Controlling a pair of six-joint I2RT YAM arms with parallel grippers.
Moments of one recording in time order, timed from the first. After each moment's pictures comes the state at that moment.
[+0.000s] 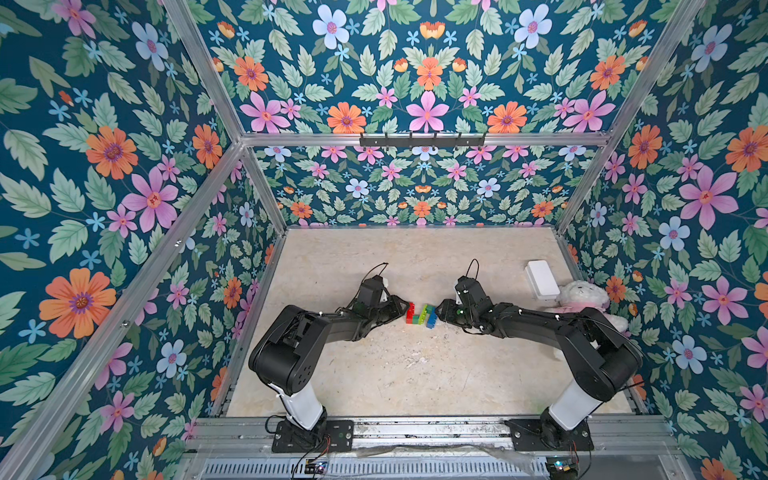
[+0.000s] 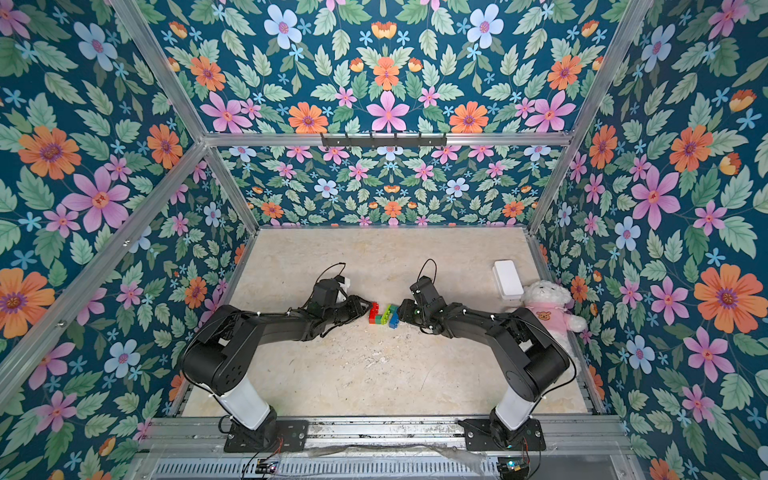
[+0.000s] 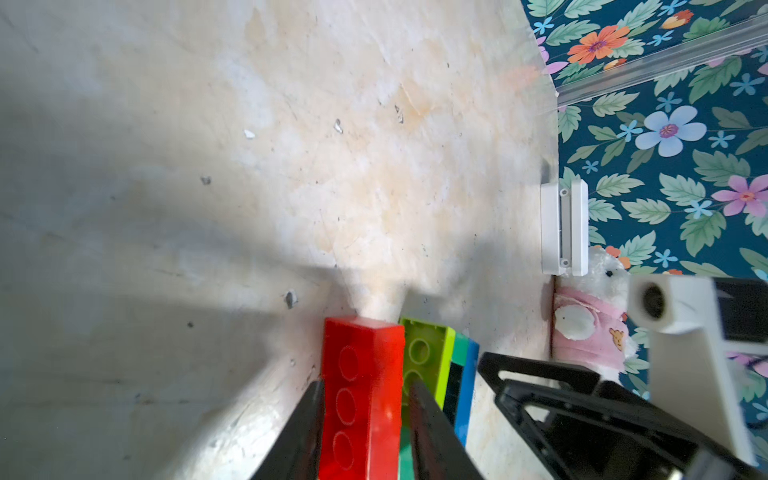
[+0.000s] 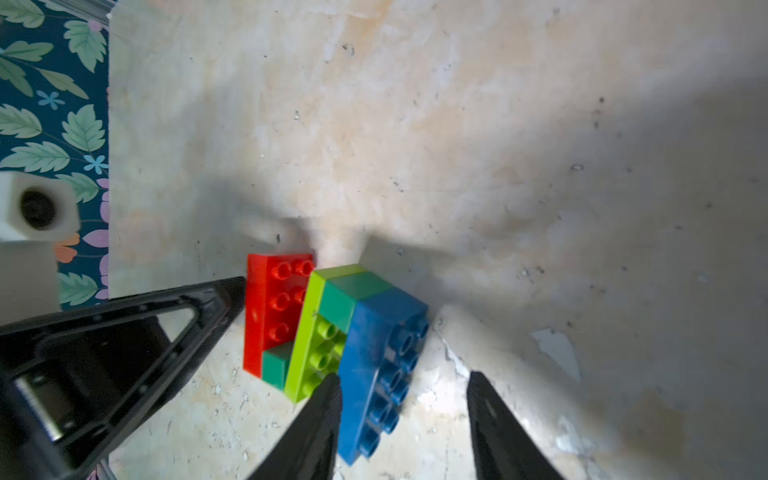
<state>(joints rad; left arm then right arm) -0.50 1.72 0.70 0.36 0.35 -0.86 0.65 1.69 0.82 0.03 -0.15 0.81</state>
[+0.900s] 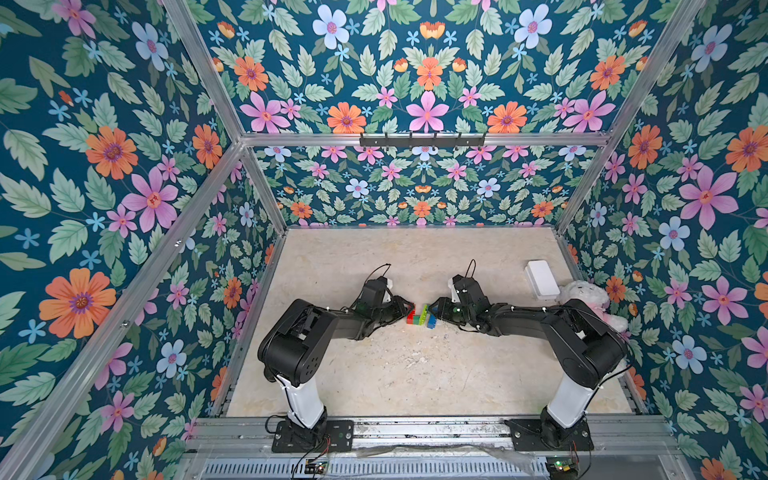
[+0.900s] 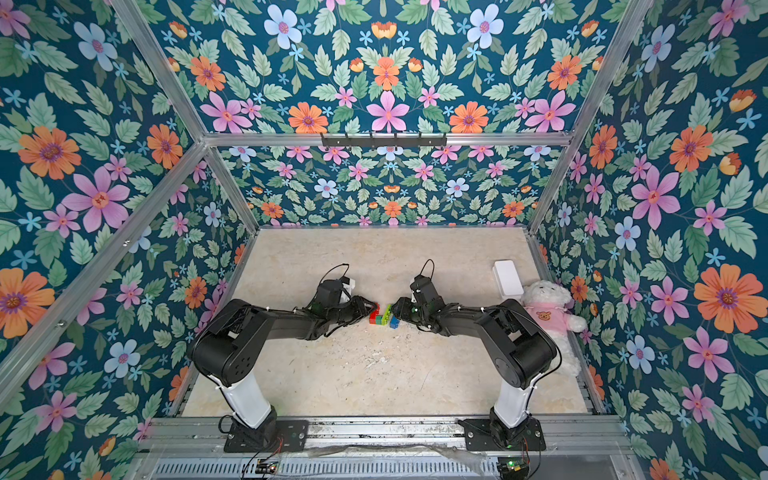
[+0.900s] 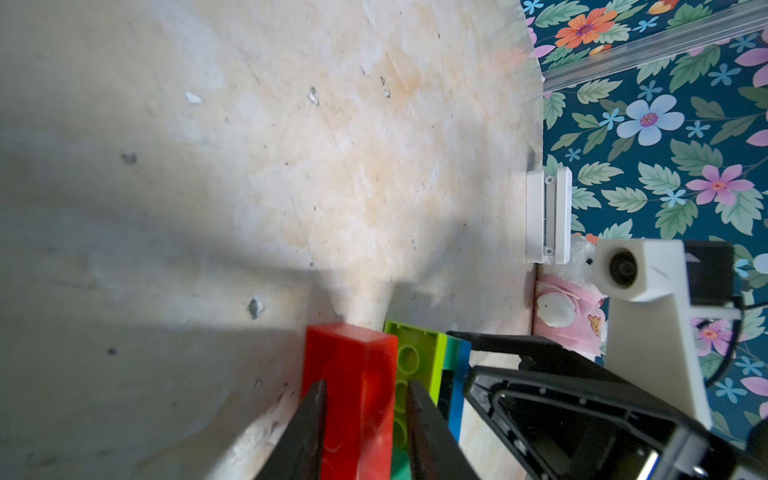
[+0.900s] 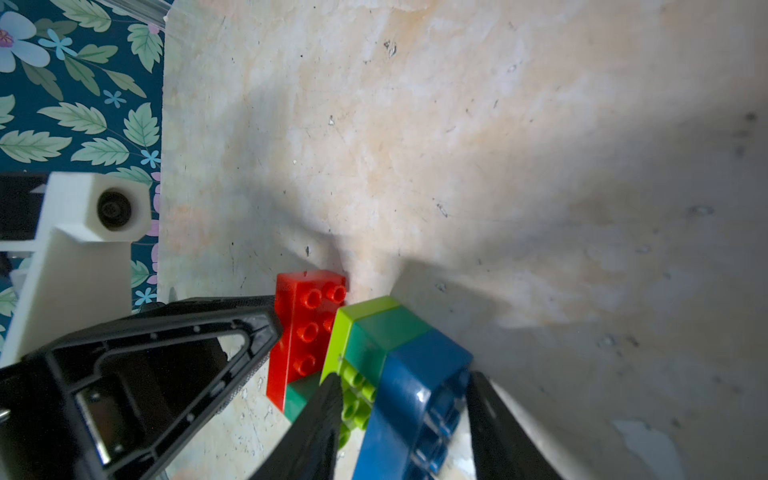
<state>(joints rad) -0.51 1.78 0.72 0.42 0.41 -0.90 0.63 1.78 0.83 0.19 -0.25 0.81</state>
